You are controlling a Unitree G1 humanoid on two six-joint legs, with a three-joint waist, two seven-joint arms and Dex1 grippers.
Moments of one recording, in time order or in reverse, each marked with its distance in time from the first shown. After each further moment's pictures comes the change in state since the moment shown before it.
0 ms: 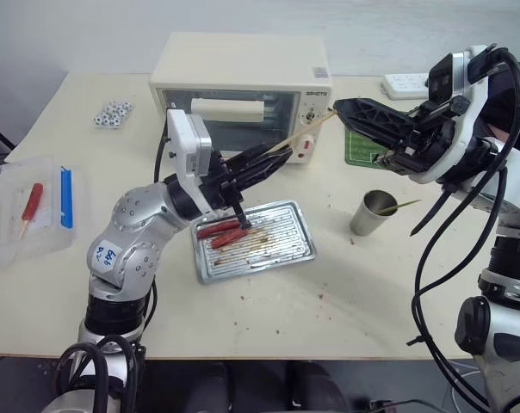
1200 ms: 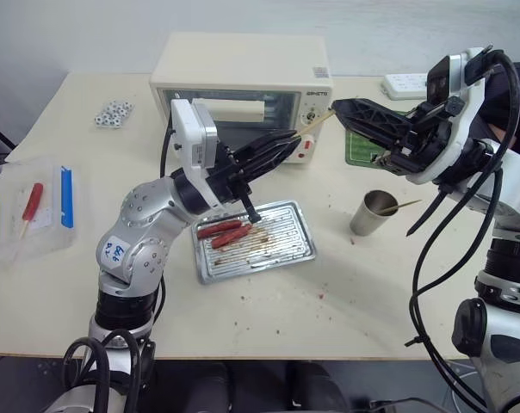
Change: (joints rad) left arm -0.035 -0.051 -0.004 0.005 0.005 -0.005 0.040; right arm 0.011 0.016 -0.001 -0.020 0.001 -0.023 -0.030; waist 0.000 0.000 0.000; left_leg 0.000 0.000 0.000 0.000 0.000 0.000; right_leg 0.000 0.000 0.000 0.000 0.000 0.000
